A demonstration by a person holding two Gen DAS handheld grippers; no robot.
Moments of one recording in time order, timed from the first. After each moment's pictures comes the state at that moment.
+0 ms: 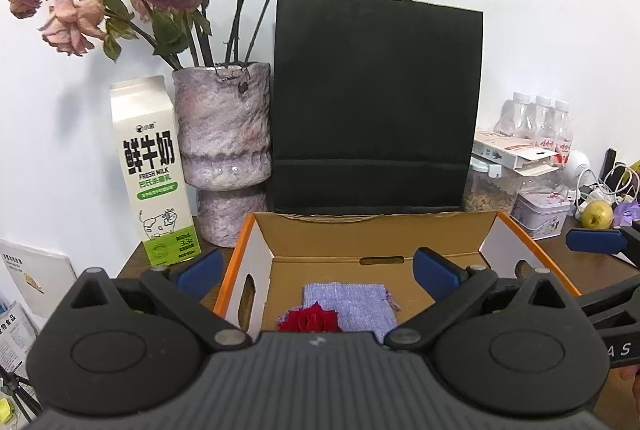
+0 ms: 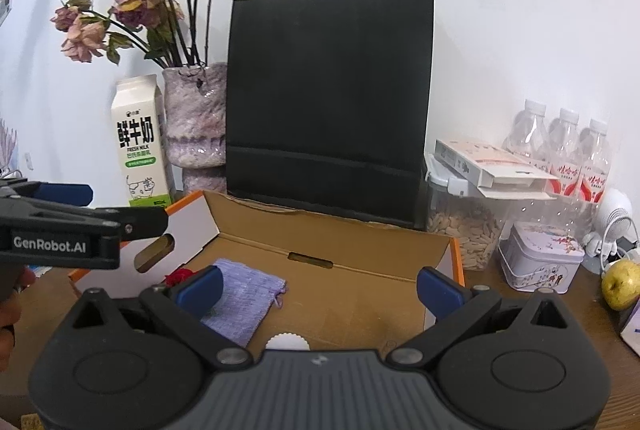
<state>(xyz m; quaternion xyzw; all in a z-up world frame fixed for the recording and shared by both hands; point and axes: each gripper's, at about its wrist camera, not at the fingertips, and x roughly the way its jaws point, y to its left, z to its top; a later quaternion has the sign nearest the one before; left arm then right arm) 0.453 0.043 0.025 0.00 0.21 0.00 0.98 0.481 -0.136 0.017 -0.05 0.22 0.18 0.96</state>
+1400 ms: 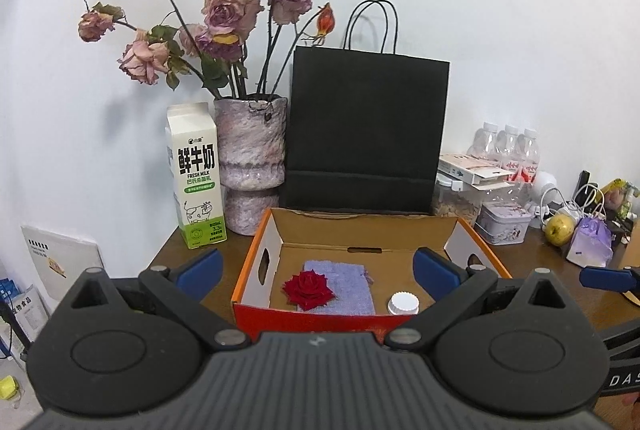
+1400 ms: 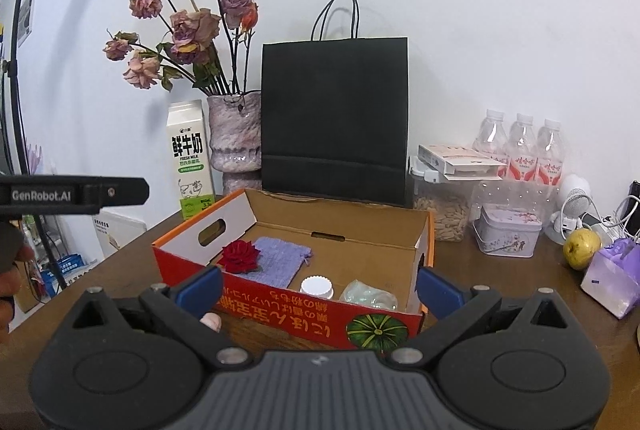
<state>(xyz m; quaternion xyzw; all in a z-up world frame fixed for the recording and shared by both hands) 0.331 0.032 0.065 -0.02 0.18 0.02 0.98 0.349 -0.179 0.042 -0.03 0.20 0.20 0.96</state>
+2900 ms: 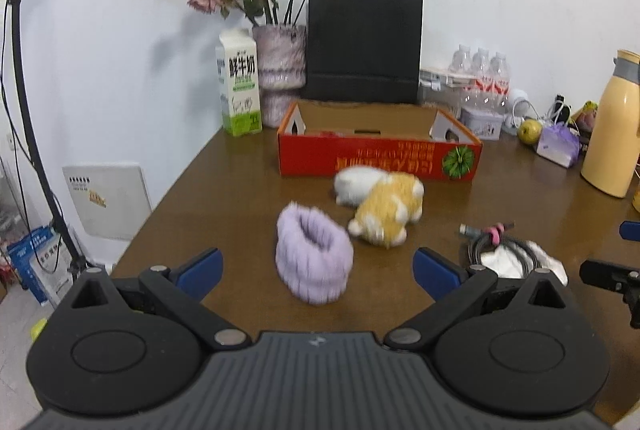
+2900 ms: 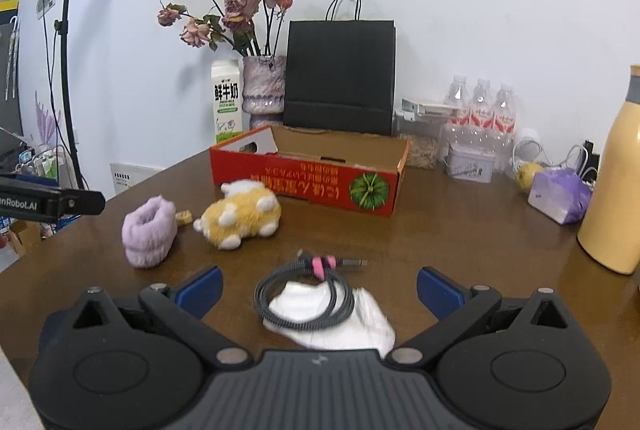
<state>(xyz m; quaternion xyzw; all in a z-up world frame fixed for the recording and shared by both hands) 0.120 0.035 0.006 -0.01 0.25 0.03 0.97 0.141 -0.233 -0.003 -0.05 0.23 0.19 0.96</state>
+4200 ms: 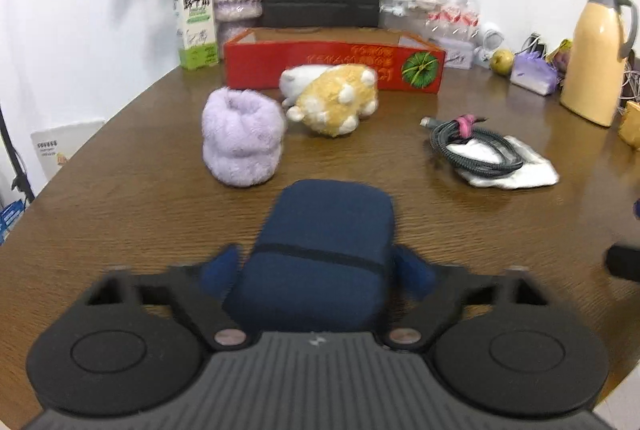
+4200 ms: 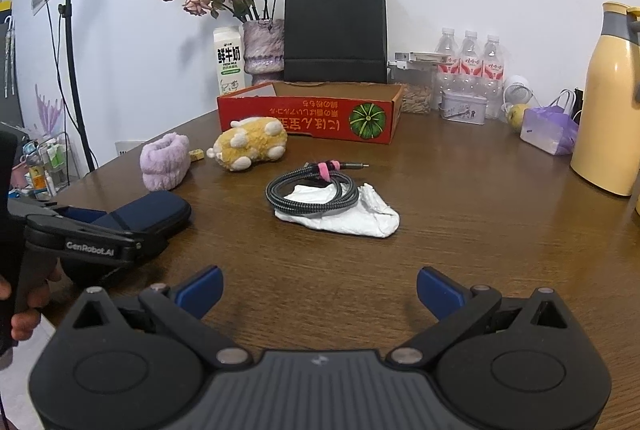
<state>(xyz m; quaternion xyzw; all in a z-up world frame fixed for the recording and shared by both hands) 0.112 -0.010 -0.076 0.00 0.30 0.00 0.95 0.091 -0.253 -0.053 -0.03 0.26 0.18 0.95</state>
